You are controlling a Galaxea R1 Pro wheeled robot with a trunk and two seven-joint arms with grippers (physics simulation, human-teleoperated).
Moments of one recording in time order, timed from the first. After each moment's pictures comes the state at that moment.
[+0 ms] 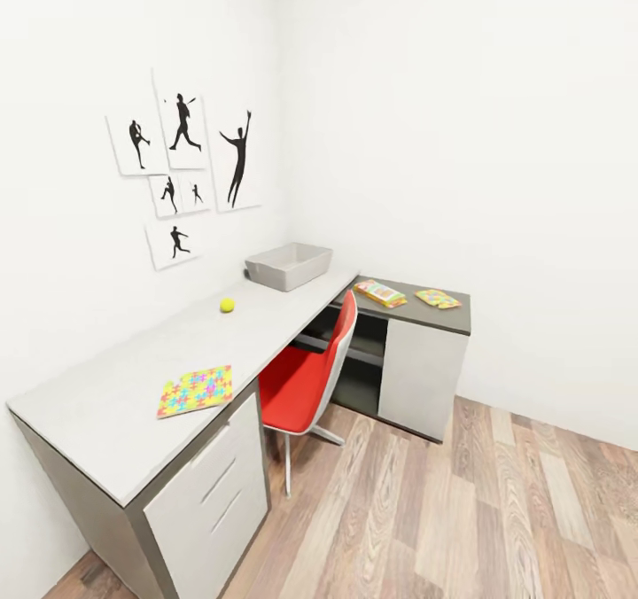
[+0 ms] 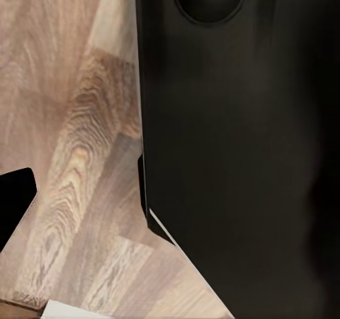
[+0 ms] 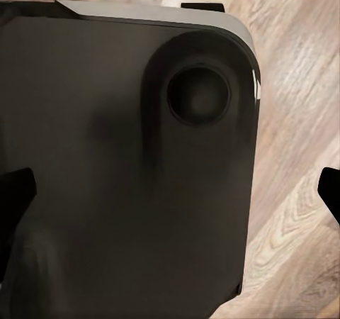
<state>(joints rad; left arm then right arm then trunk) 0.03 0.04 -0.01 0.00 -0.01 0.00 0.01 -0.02 0.01 0.00 -0.04 0.00 -0.01 0.00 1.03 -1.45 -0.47</state>
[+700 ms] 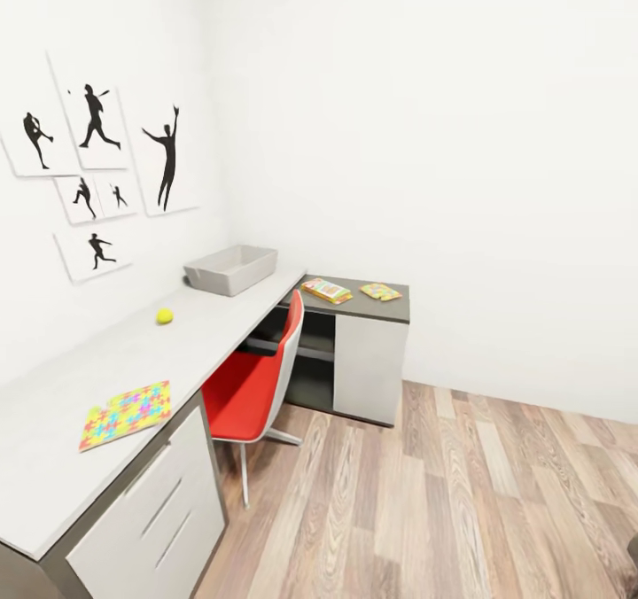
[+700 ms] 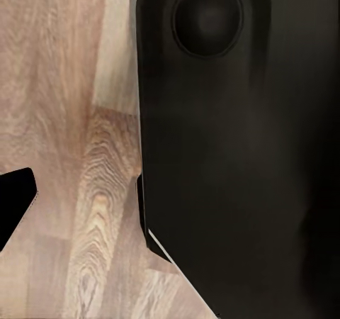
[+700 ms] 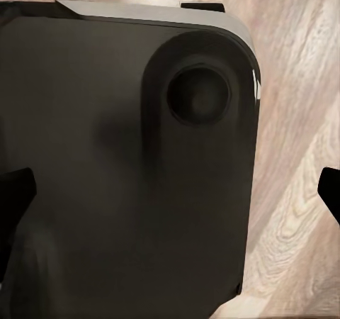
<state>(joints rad) 0.02 0.03 -0.01 -0.01 -0.01 0.00 0.01 -0.02 0.01 0.00 -0.04 0.00 -0.01 0.00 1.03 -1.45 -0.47</state>
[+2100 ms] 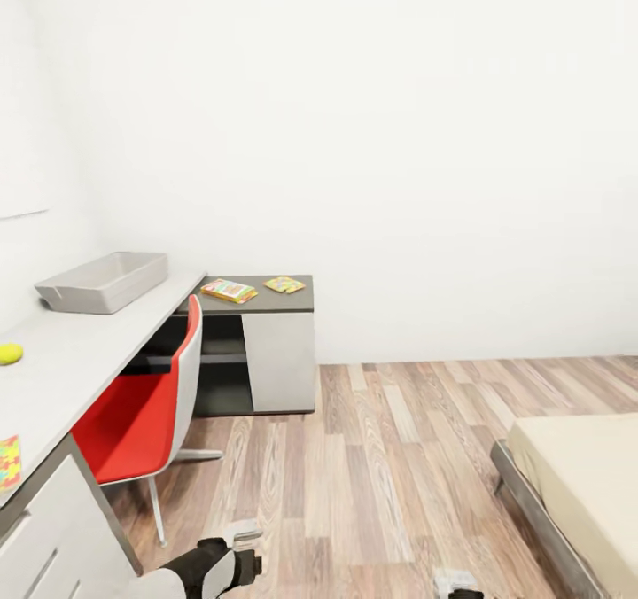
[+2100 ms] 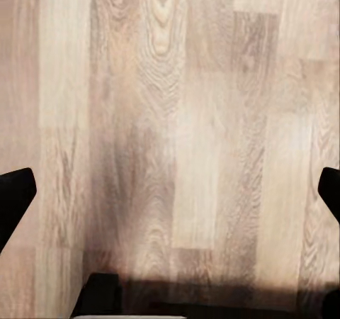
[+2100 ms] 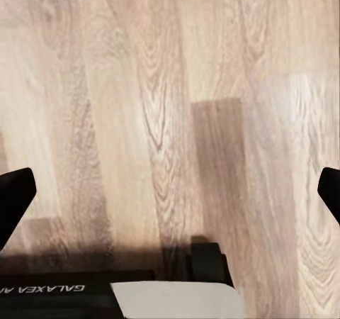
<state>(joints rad) -0.63 -0.11 0.01 -0.03 0.13 0.23 0.14 -0.47 0.01 -0.01 -0.14 -0.07 0.25 -0.01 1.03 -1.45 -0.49</state>
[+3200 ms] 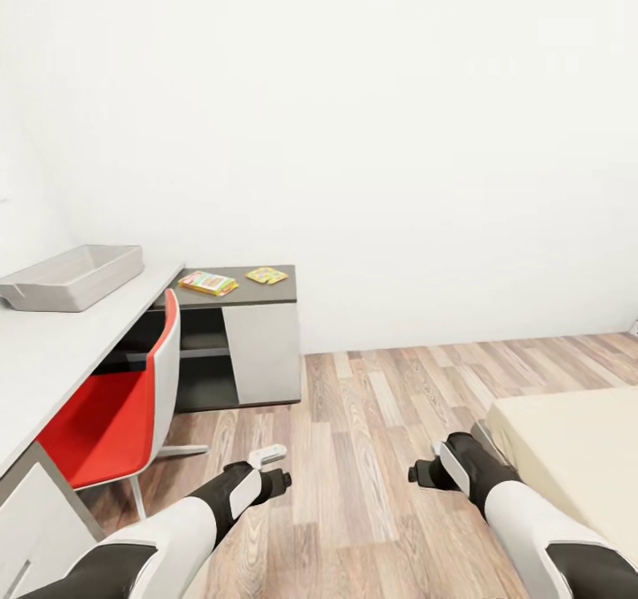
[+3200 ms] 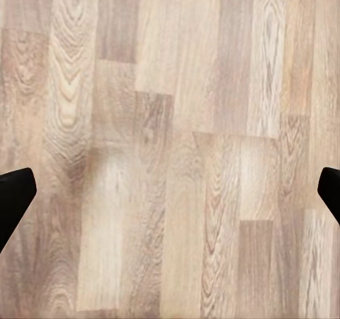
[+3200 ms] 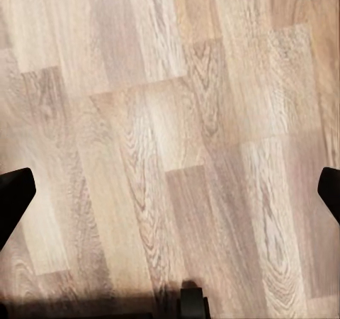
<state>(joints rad) -0.79 -0.17 0.01 -0.11 0.29 0.30 0.13 -0.79 -0.06 -0.01 -0.31 -0.09 0.69 -0.01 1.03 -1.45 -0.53</state>
